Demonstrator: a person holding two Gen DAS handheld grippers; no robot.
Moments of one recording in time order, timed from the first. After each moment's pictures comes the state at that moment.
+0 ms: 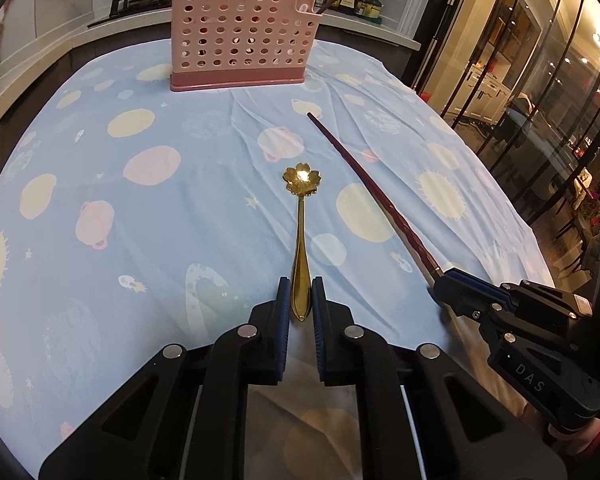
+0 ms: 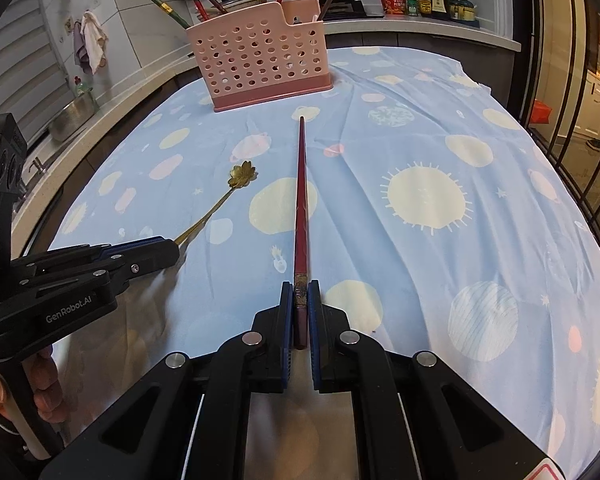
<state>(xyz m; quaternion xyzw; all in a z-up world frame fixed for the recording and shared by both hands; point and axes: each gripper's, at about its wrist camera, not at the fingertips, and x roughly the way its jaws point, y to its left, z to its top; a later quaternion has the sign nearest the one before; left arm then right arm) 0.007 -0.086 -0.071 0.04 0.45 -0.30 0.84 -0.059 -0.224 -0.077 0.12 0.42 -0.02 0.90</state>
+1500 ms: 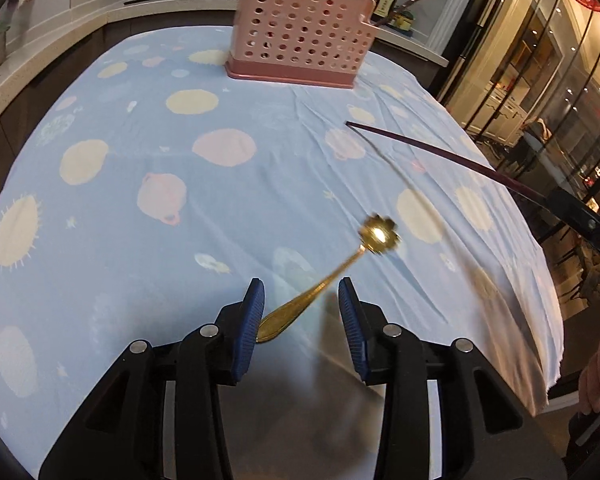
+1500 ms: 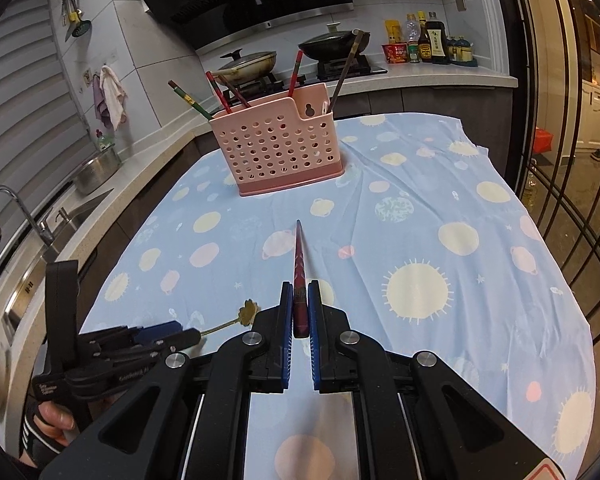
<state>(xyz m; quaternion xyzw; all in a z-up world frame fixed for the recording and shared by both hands) 0.017 -0.040 -0.079 0.00 0.47 -0.27 0.84 -0.062 -0.239 -0.006 0.15 0.34 -0.01 0.93</state>
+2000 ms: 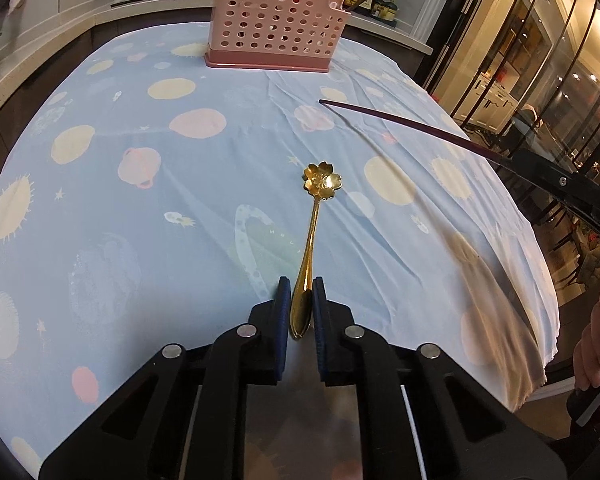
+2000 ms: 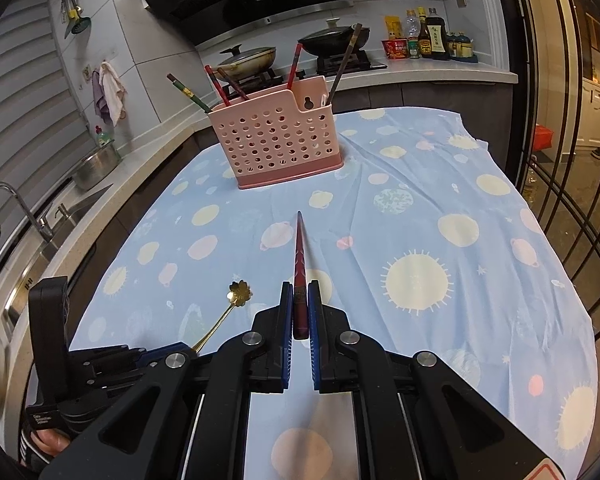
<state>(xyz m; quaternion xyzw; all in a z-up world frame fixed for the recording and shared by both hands) -0.009 -0.045 -0.080 0.02 0.47 -0.28 0.84 -0.065 -0.237 -0.010 0.15 0.35 -0.01 0.93</state>
